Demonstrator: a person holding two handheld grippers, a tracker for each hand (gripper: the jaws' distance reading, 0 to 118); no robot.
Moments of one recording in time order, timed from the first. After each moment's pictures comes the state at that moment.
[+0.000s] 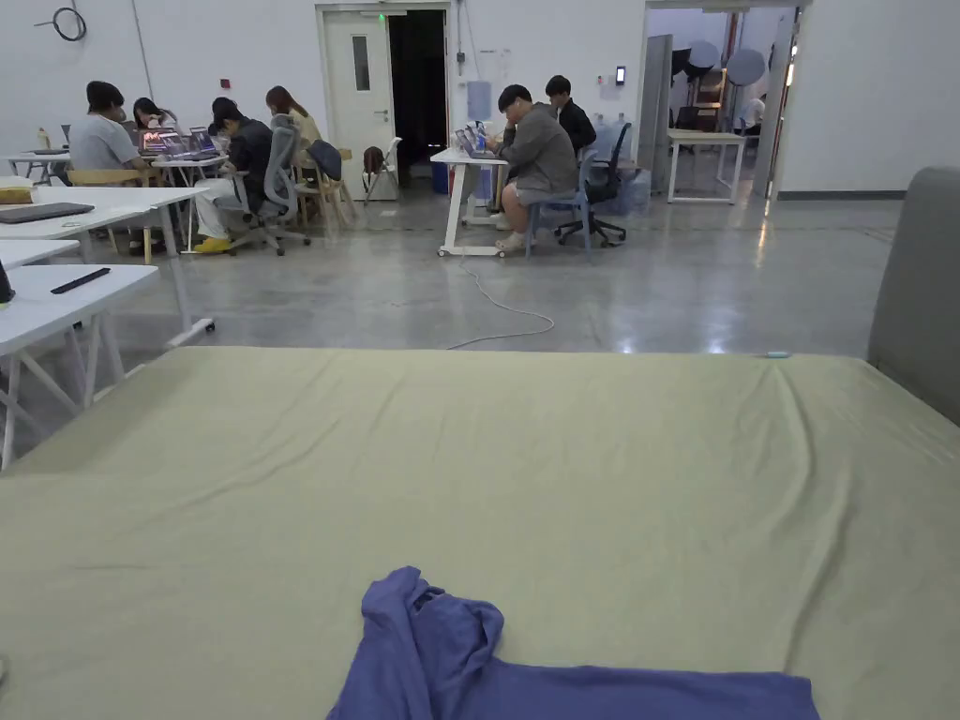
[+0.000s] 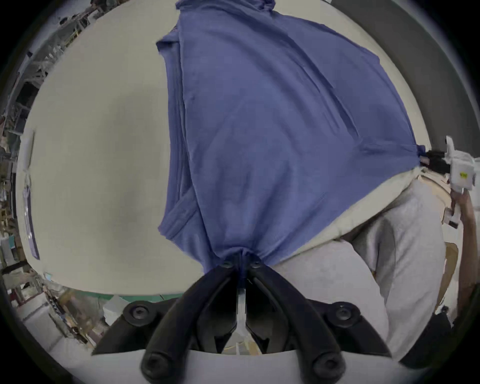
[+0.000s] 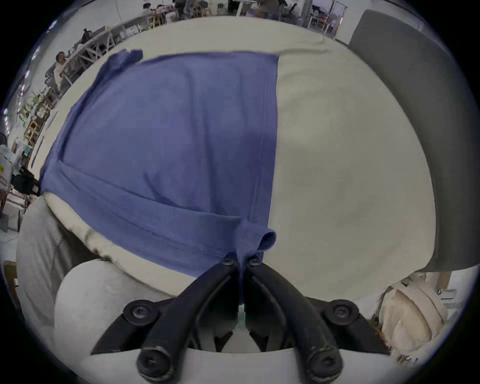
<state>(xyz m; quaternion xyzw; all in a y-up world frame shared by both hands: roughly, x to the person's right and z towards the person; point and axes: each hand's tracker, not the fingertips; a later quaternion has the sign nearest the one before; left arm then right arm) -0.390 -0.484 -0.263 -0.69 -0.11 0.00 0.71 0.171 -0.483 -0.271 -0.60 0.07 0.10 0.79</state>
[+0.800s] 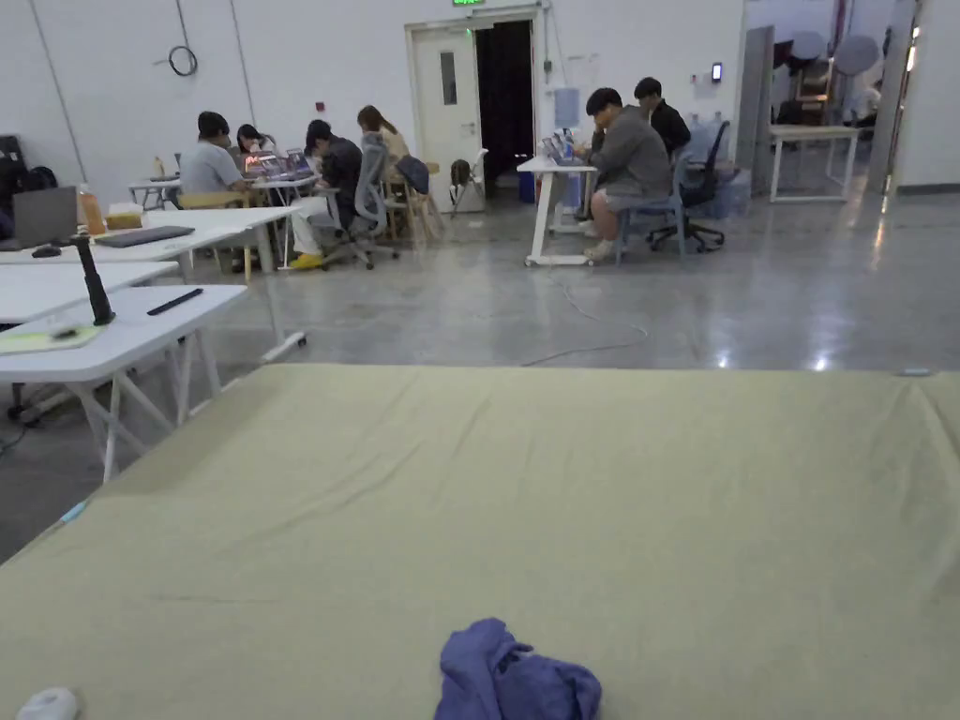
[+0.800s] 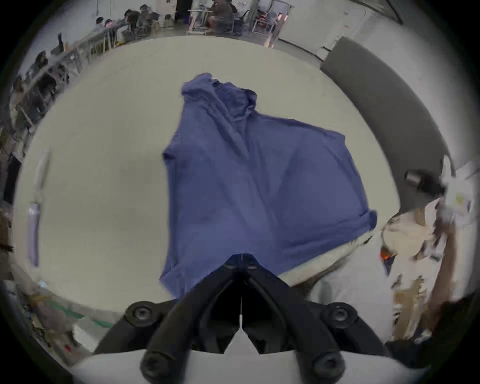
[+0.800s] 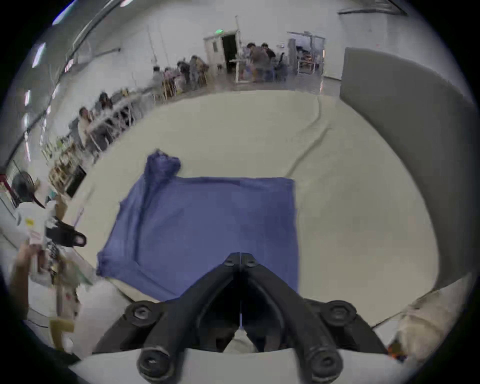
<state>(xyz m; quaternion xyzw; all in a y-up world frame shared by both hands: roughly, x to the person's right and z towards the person) -0.379 -0.386 -0.304 -0.57 -0.14 0.13 0.80 0.116 -0.338 -0.299 -0.44 0.12 -0.03 0.89</state>
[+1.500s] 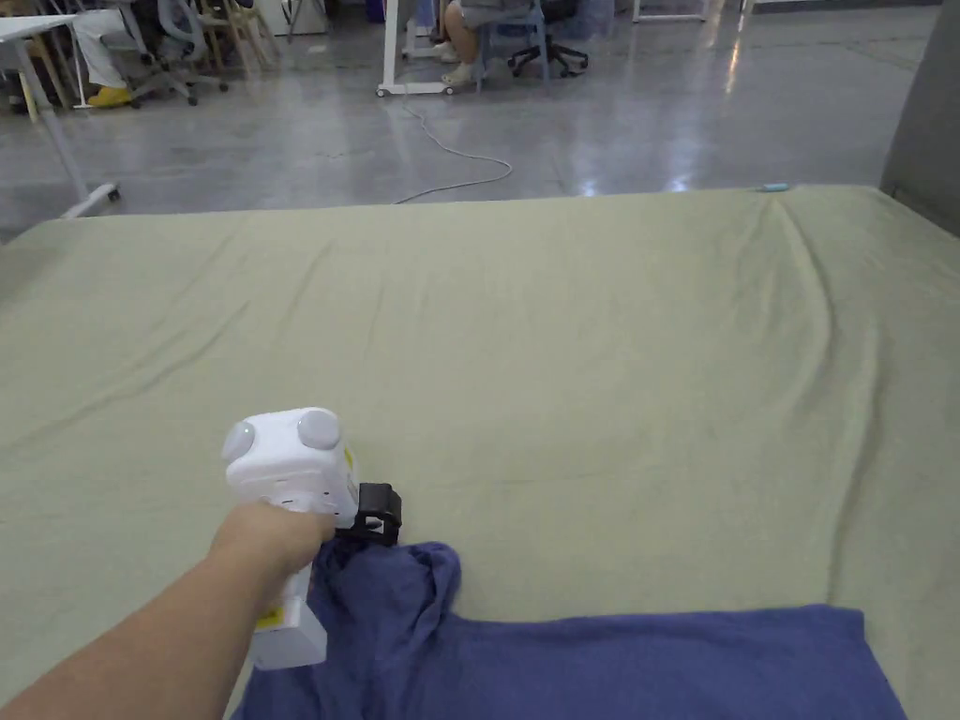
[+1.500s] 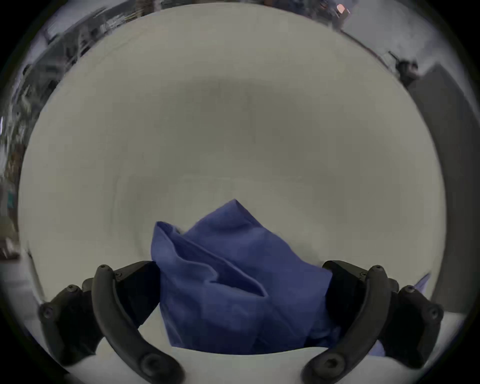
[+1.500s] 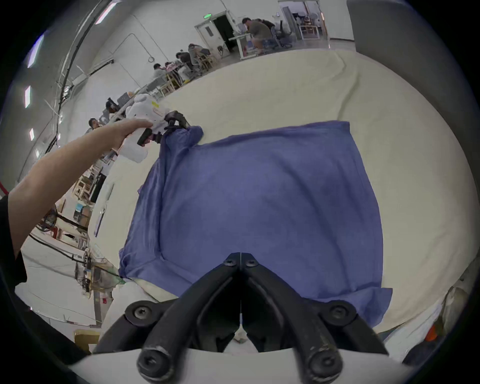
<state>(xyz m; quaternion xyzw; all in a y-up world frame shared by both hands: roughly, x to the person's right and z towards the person) -0.358 -0.505 -0.713 -0.66 0.01 0.04 0.75 0.082 -0.414 -0.318 -0.52 0.16 -0.10 0.83</state>
